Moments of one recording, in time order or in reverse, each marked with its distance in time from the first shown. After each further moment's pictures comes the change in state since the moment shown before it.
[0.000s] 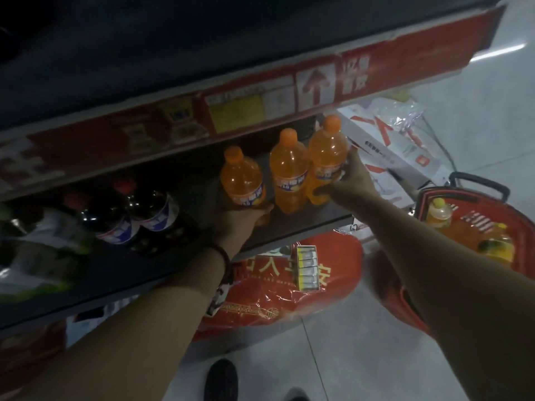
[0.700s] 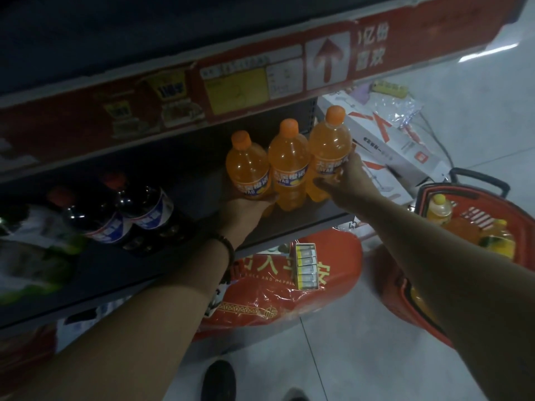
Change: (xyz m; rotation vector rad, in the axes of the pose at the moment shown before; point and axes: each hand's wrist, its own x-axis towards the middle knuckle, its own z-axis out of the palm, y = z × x) left_hand 0.007 0.009 0.011 0.078 -0.012 0.028; right_hand 0.008 0.019 0.011 -0.140 0.018 -0.074
